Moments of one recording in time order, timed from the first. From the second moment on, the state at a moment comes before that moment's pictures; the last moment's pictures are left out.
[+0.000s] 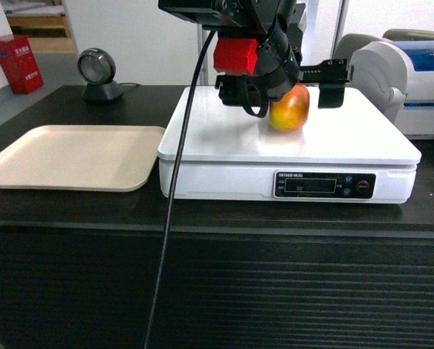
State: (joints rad) left arm -0.52 2.47 2.17 -0.30 -0.01 -0.15; right arm 0.00 0.00 0.01 0.00 0.00 0.00
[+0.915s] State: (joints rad) left arm -0.35 1.70 1.16 0.33 0.13 0.24; right arm 0.00 0.00 0.01 0.00 0.00 0.00
